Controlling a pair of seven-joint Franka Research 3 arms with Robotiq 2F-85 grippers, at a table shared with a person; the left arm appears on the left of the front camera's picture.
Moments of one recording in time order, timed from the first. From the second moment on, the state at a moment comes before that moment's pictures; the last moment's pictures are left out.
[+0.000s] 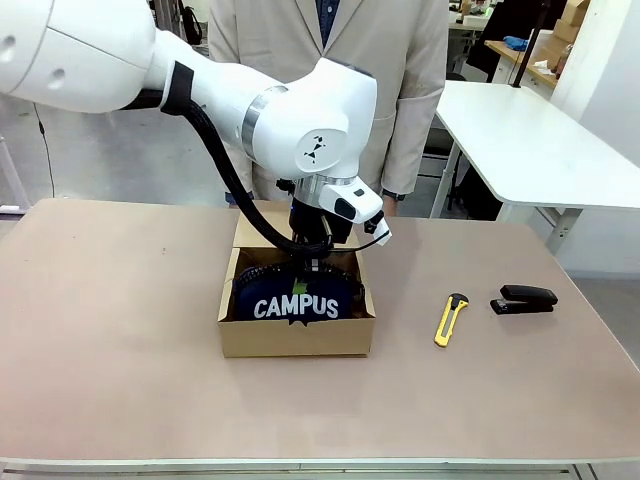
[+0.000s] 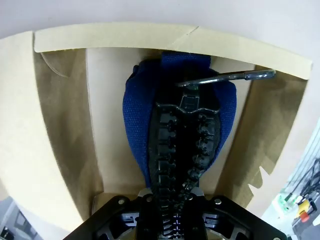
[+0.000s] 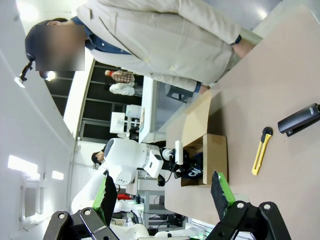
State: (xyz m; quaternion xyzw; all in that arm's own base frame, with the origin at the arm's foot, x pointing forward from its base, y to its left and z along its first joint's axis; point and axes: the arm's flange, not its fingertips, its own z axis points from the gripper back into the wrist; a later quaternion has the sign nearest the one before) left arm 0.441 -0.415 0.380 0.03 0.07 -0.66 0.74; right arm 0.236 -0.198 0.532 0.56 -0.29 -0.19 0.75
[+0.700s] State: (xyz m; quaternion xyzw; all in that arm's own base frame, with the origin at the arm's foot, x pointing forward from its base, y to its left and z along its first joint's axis) left arm 0.436 -0.422 0.386 0.04 0.06 -0.67 0.74; right arm 0.236 -0.198 0.532 0.56 -0.29 -0.19 0.75
